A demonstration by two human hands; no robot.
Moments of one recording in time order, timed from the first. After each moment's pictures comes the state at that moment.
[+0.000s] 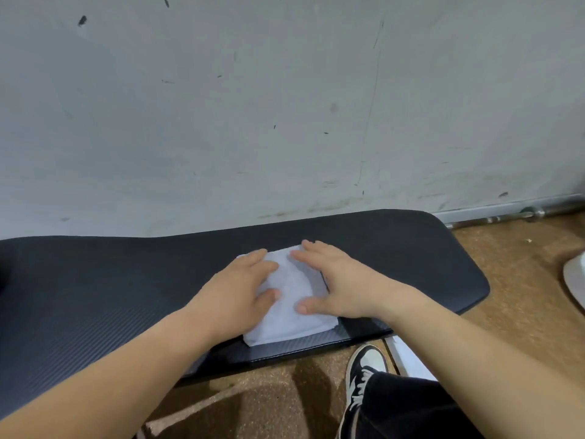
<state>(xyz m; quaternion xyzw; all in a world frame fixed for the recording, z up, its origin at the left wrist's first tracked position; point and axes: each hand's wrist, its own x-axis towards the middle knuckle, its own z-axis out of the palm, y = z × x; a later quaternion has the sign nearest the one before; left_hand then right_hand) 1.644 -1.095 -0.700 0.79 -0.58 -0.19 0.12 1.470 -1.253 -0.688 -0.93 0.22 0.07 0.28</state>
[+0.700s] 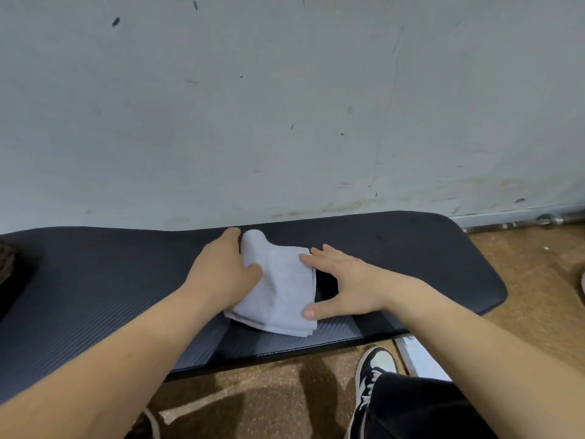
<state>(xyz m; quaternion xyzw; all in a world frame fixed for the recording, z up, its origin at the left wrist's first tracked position) 1.667 -1.089 -0.673 0.89 -0.35 -0.19 0.23 1.479 -1.255 -0.688 -0.92 0.22 0.17 0.28</state>
